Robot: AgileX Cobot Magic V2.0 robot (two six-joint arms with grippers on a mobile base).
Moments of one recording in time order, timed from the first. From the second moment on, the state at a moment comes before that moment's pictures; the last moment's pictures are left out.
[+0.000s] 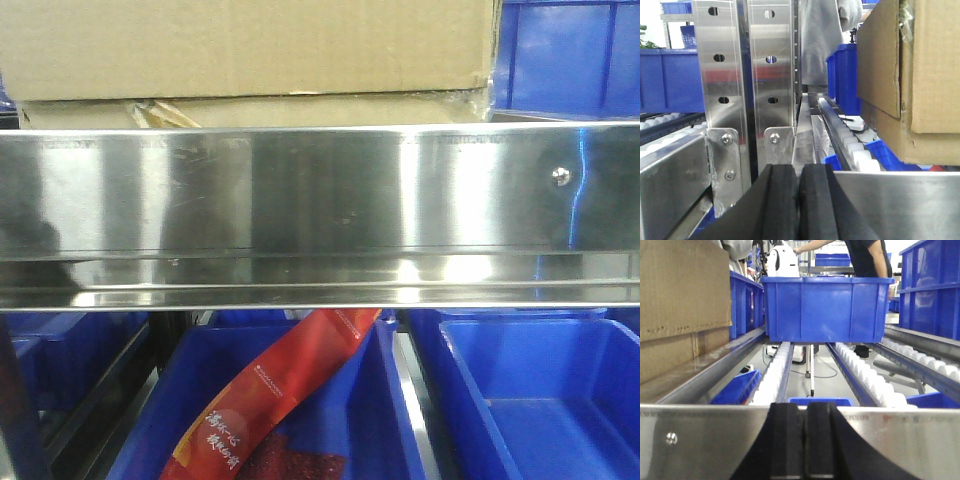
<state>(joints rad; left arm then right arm) 0.04 0.00 0.00 -0.01 -0.01 0.06 0.04 0.00 0.00 0.10 0.02 -0.07</state>
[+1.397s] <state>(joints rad) -0.26 0.81 -1.12 -0.05 0.66 0.06 0.21 0.63 -0.98 0.20 0.63 -0.09</state>
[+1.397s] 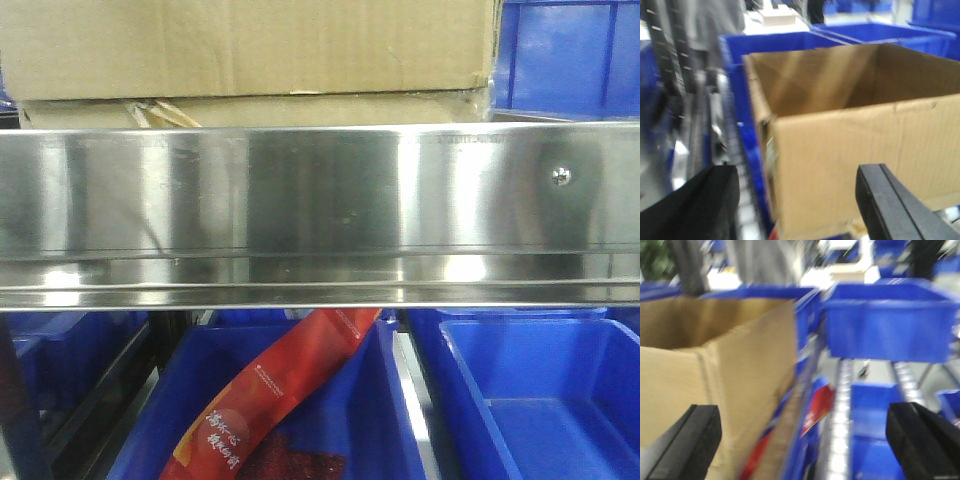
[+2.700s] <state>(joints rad) -0.21 1.80 -2.08 0.14 1.18 -0.16 0.34 1.91 -2.29 0.07 1.24 0.11</state>
